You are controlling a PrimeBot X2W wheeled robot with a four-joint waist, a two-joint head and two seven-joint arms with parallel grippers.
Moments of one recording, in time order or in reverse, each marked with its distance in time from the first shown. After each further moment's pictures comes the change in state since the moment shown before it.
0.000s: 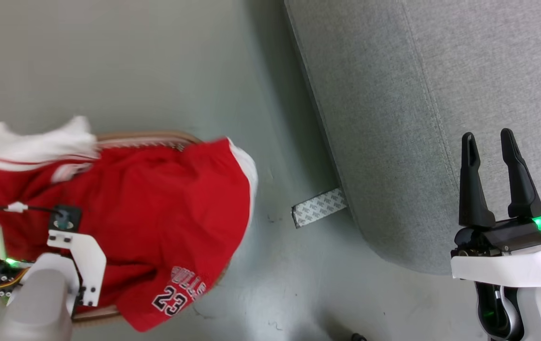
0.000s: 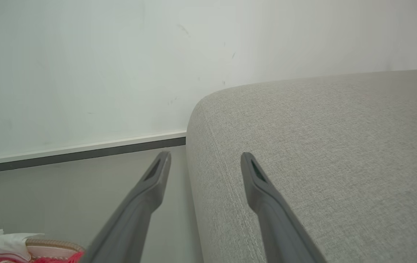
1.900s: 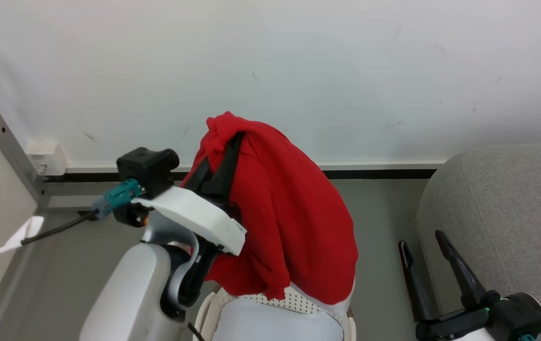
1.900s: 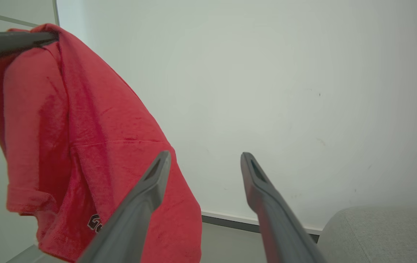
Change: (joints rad) left arm 0.229 -0.203 -0.136 -1.107 -0.527 0.029 -0.126; right arm 0.248 -0.006 0.110 0.072 -0.189 0.000 0.000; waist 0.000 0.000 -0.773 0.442
